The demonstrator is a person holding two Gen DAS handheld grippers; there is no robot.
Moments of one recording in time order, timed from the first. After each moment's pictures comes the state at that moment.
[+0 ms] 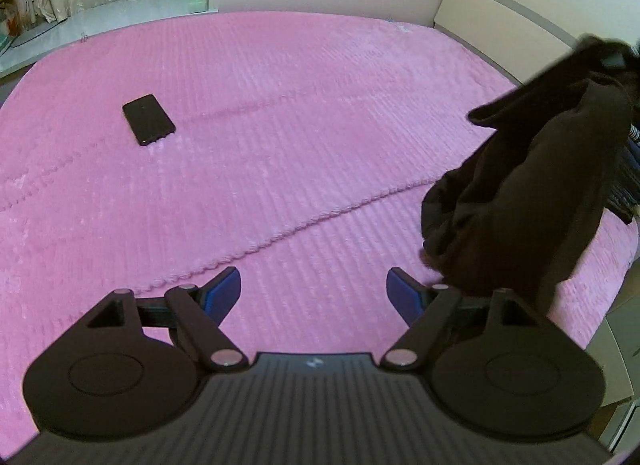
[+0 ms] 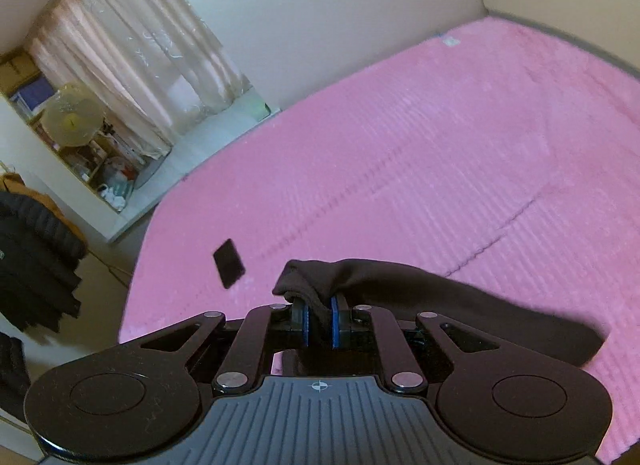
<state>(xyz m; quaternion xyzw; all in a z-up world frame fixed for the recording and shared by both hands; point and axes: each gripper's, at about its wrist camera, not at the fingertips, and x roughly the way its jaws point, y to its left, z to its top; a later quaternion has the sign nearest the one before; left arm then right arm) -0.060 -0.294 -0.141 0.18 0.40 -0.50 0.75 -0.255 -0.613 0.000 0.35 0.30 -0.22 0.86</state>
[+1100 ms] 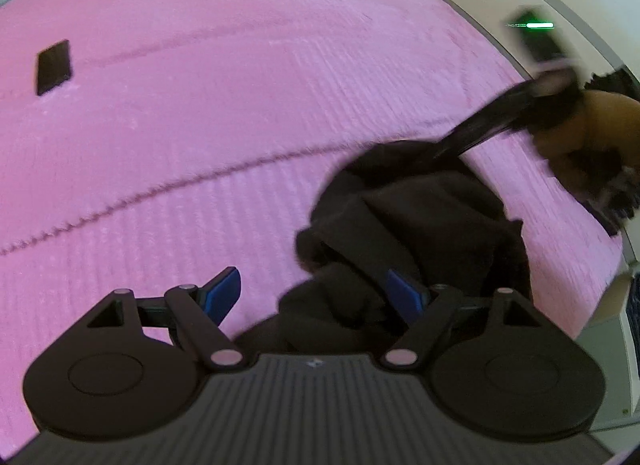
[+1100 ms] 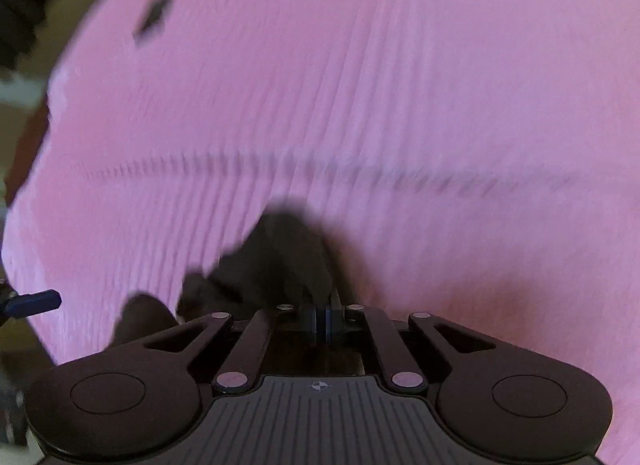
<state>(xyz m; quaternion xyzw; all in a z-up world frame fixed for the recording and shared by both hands) -0.157 -0.440 -0.188 0.17 0.48 -0.49 0.71 -0.151 -0.820 -0.189 0.22 0.55 -0.04 0.81</state>
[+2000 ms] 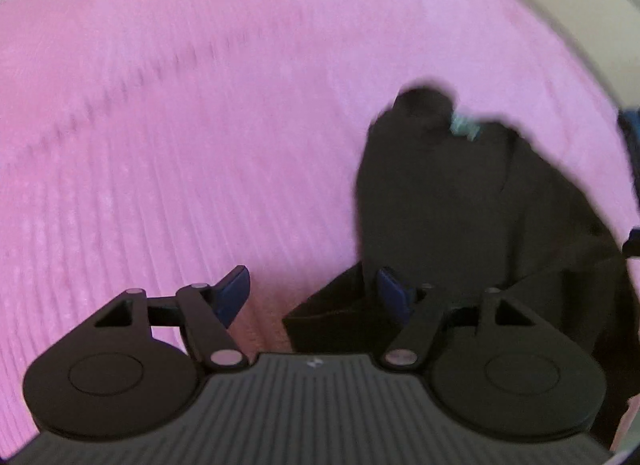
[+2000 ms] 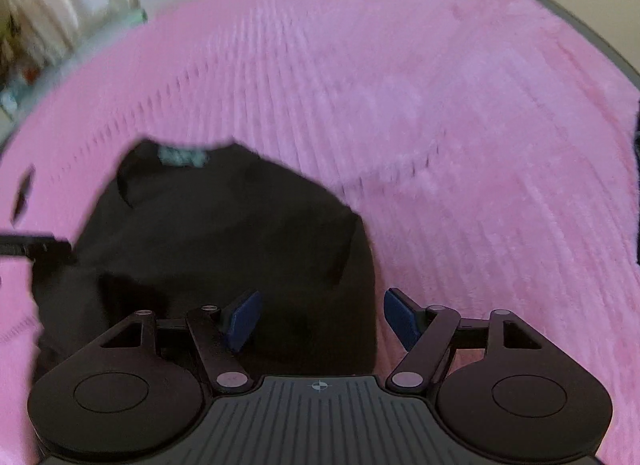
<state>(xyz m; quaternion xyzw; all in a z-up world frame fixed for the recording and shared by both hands) -0.006 -0.663 -0.295 0.27 0.50 -0.48 0.66 -0.250 -0.927 -0.234 0.24 0.48 -0.25 0.81</state>
